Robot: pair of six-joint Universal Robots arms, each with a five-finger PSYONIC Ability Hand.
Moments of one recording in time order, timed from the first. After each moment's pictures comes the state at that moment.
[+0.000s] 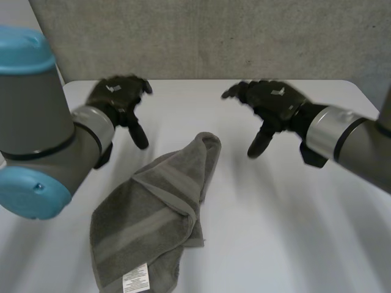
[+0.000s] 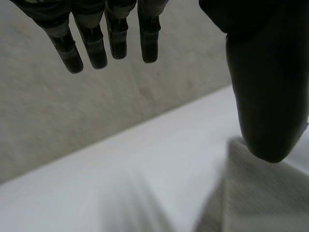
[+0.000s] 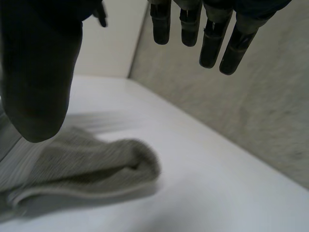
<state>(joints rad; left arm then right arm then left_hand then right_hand) 4.19 -1.95 -1.23 2.97 -1.66 3.18 1.94 -1.24 1.28 0.21 1.10 2.95 0.28 0.24 0.25 0.26 0.05 0.23 0.23 0.24 0.25 0.06</state>
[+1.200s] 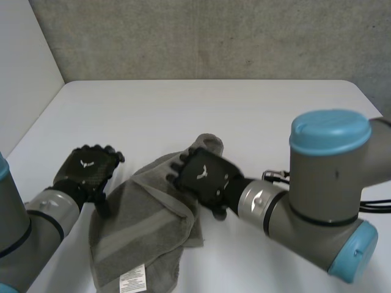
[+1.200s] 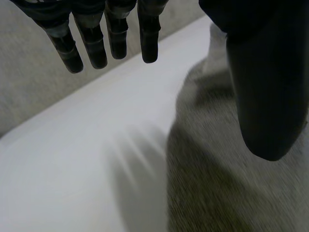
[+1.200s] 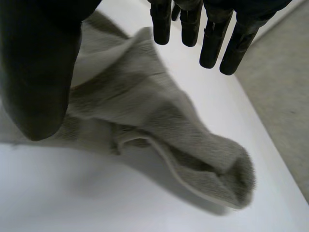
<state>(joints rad) 4.38 -1.68 -1.94 3.26 -1.52 3.42 2.23 -1.13 1.44 0.11 1.16 2.38 0.28 0.24 0.25 0.26 0.05 0.23 0.23 0.24 0.25 0.06</state>
